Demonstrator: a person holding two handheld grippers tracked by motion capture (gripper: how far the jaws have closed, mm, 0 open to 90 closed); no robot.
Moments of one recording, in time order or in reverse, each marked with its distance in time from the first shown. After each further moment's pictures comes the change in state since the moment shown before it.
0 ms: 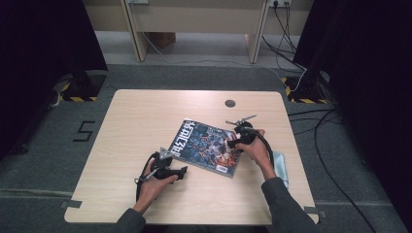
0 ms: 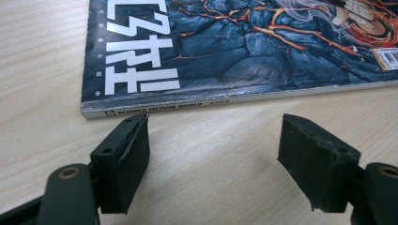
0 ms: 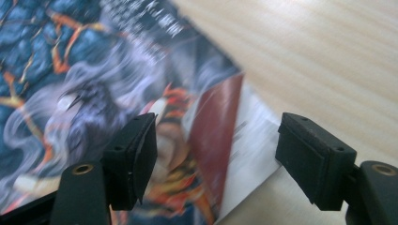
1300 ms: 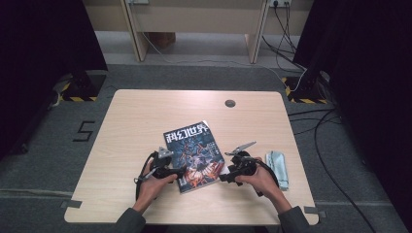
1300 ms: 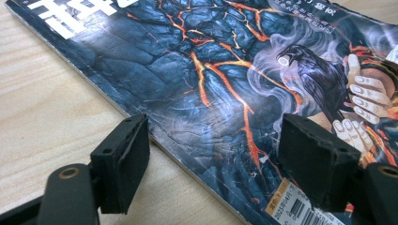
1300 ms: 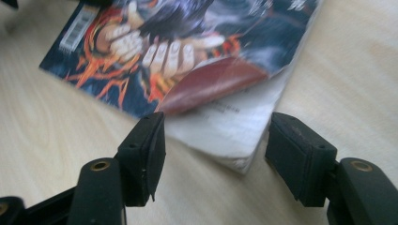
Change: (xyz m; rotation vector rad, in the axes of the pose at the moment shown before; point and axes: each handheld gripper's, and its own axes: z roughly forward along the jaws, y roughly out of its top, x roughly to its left) left arm 0.002 0.001 -0.001 0.004 -0.004 -0.022; right arm 0.066 -0.075 -0.043 0.046 0.355 -0.100
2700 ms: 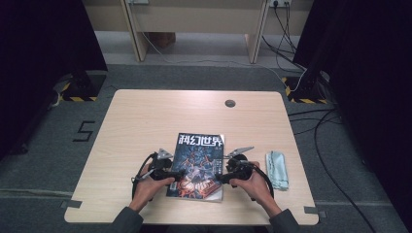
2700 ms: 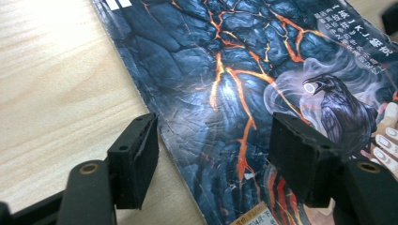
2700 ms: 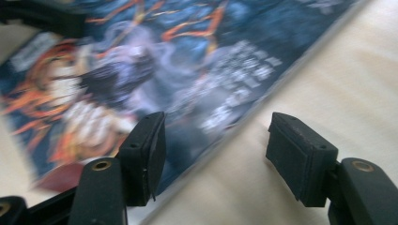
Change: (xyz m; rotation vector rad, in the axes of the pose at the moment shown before) left arm 0.000 -0.001 -0.009 0.056 -0.064 0.048; right arm 0.019 -0.002 0.007 -0.067 -0.110 0.044
